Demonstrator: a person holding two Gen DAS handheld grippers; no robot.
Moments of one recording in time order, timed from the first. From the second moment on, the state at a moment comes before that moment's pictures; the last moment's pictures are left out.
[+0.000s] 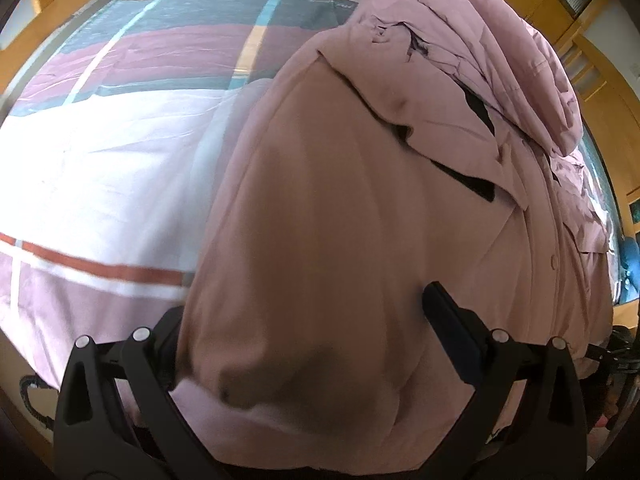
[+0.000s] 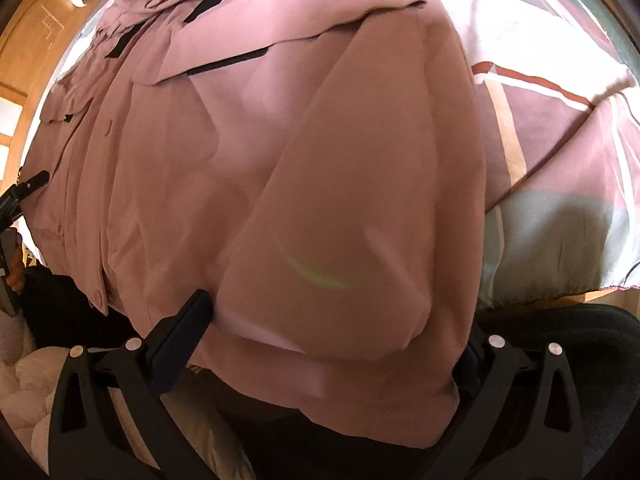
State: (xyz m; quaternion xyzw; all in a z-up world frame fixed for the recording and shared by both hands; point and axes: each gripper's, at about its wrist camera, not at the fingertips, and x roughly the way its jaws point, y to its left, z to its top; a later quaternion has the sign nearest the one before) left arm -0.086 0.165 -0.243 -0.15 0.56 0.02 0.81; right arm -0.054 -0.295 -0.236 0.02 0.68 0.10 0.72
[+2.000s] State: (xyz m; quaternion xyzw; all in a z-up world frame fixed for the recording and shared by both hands) left arm -0.074 0.193 -0.201 -0.39 0.43 -0.20 0.79; right arm -0.005 -0.287 -0.096 0.23 0.46 0.32 0.79
